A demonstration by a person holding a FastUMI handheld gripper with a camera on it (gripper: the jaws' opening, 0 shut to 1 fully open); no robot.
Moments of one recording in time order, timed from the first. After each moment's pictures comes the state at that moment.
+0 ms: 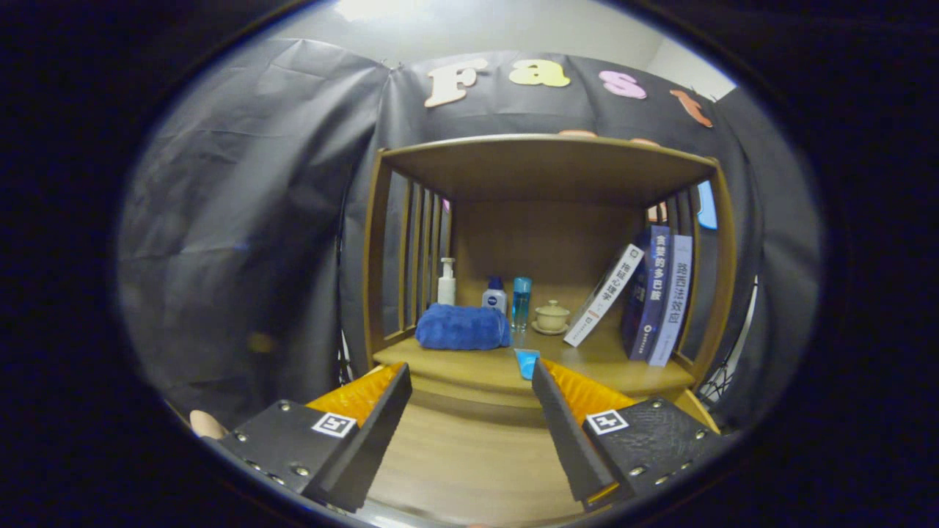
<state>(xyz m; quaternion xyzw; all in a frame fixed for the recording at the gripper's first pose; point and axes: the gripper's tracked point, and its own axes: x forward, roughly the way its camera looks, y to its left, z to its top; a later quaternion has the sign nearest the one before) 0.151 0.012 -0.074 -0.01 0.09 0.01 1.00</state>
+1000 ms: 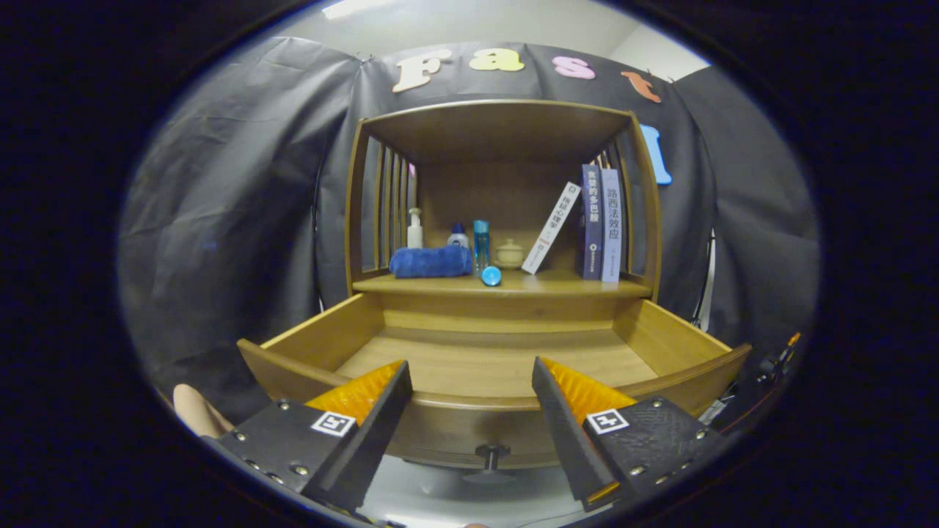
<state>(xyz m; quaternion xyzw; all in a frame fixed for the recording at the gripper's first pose) 0.067 -0.013 -0.176 0.02 0.11 -0.06 0.99</state>
